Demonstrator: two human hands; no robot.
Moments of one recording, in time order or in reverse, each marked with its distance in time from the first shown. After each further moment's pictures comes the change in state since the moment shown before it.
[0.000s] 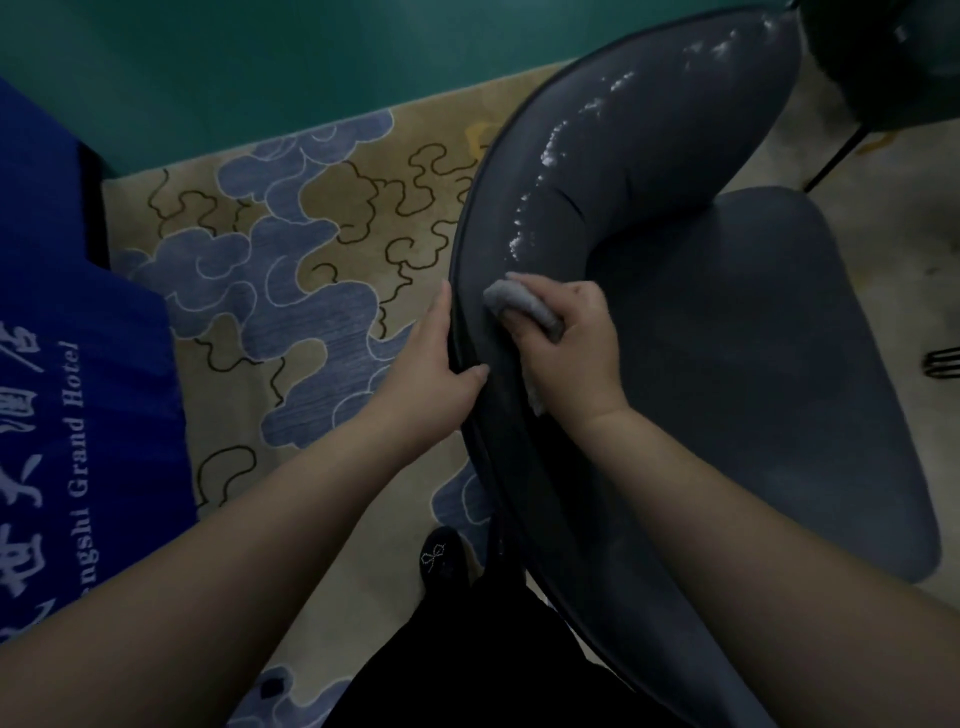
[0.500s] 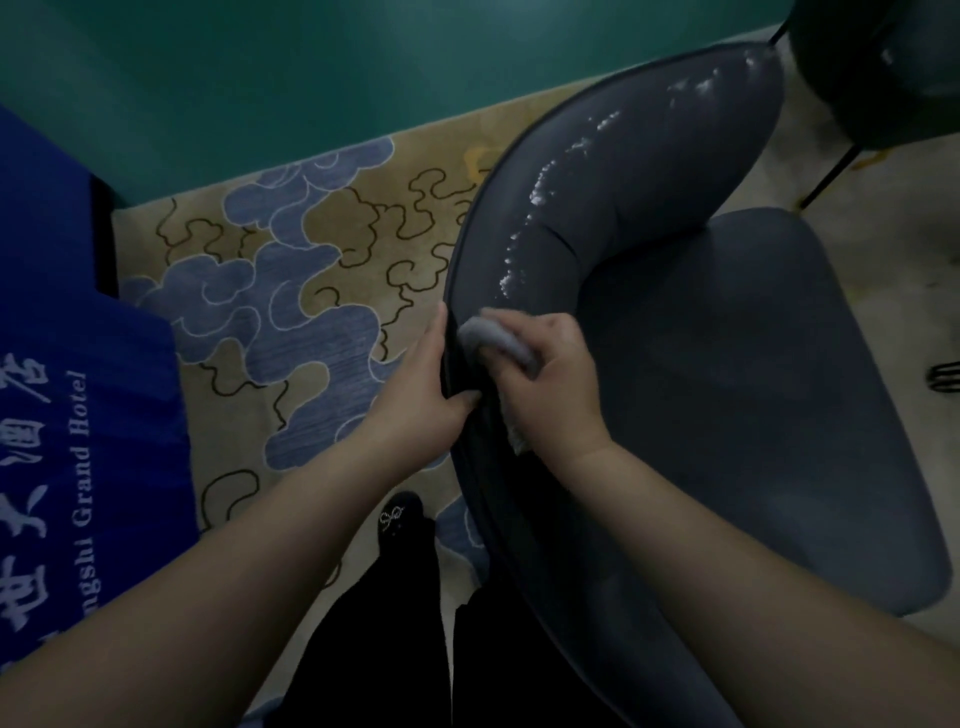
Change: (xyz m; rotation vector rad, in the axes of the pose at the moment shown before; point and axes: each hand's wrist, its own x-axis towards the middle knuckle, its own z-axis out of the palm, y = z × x) left_hand 0.016 0.006 -0.007 0.147 0.010 0.010; right_hand 0.000 -0.008 0.002 0.065 -0.067 0.036
